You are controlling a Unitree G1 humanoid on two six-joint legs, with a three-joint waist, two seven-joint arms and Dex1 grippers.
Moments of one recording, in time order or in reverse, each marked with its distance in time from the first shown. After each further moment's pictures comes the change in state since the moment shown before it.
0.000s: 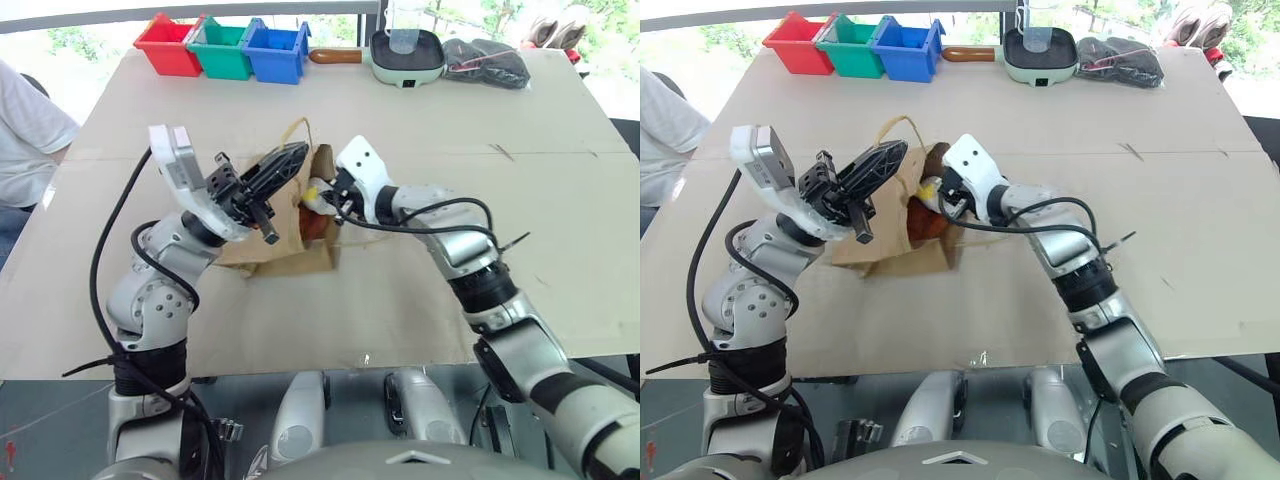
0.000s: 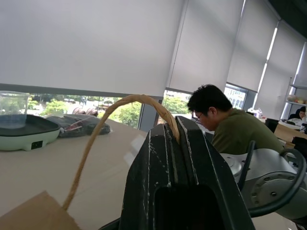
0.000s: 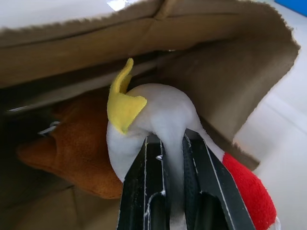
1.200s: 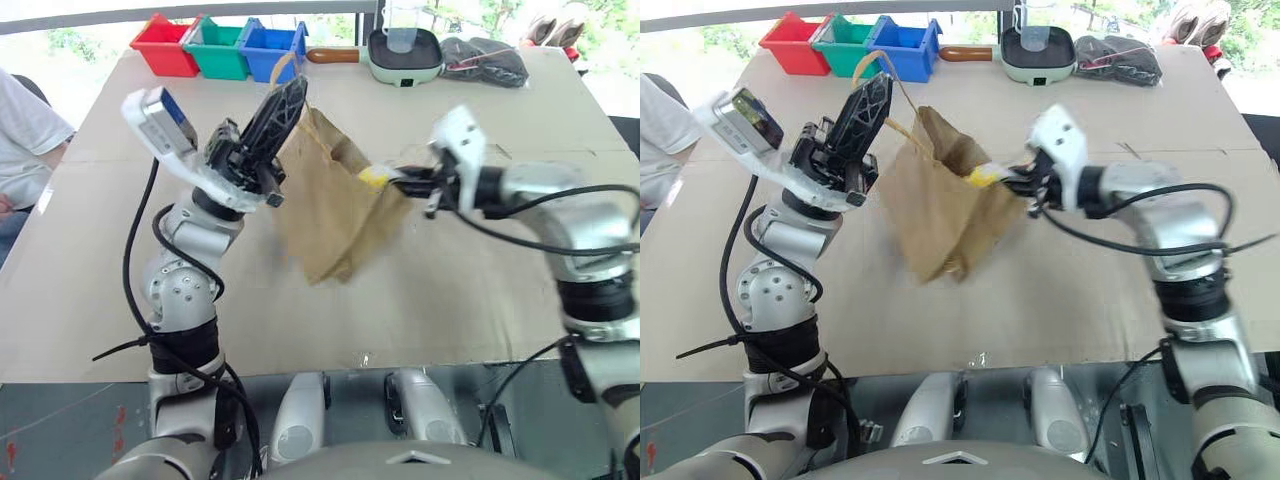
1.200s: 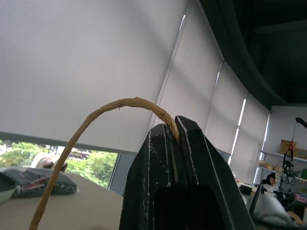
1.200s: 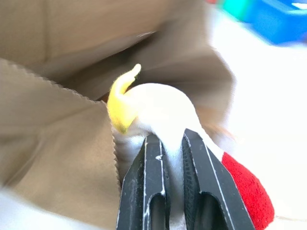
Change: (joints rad) left arm -0.071 -0.128 0.062 -0.008 -0.194 0.028 0.130; right arm 0.136 -0.550 -0.246 -0.582 0.236 0.287 0.269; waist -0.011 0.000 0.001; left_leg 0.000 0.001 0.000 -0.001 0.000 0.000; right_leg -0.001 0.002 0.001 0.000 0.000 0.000
